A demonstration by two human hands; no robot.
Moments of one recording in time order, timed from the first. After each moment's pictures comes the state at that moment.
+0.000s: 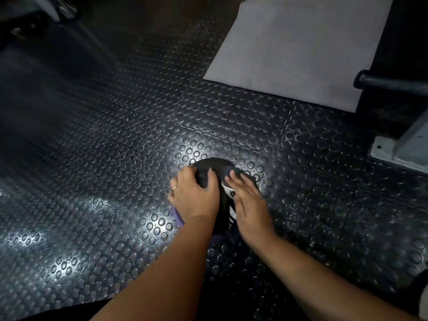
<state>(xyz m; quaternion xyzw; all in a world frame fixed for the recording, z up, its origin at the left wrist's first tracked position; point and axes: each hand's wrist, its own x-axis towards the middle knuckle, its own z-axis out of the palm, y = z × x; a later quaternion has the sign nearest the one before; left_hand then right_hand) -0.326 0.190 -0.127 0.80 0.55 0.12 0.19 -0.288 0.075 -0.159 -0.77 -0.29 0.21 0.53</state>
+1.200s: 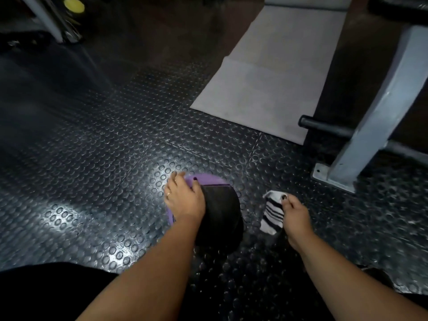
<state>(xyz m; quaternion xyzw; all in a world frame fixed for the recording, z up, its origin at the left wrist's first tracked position) -0.335 0.149 -0.104 0.79 0.54 0.11 0.25 -0.221 -0.062 -0.124 -0.78 0.09 0.25 0.57</state>
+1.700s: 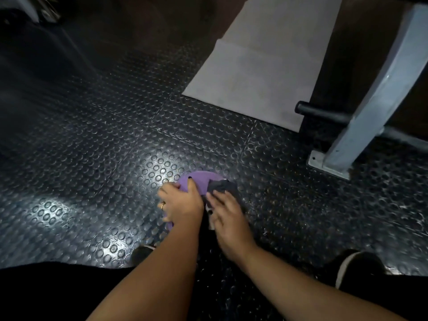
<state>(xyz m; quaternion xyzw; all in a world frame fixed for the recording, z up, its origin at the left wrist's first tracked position) -0.338 0.135 -0.123 0.65 0.68 0.12 0.32 -0.323 0.001 -0.123 -0.80 -0.34 0.21 0.43</state>
